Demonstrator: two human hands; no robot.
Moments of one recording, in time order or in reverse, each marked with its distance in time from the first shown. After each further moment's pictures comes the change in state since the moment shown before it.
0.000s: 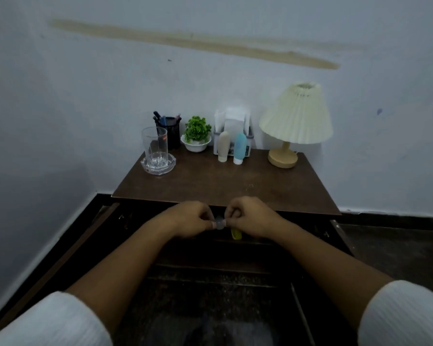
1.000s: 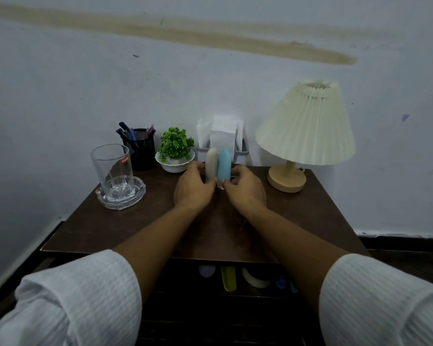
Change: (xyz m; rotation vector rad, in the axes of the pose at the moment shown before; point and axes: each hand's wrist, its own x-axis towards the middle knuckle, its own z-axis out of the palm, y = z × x) left_hand 0.216 0.006 -0.022 -0.449 0.748 -0.078; right_hand 0.176 0.048 -0.039 0.207 0.591 0.176
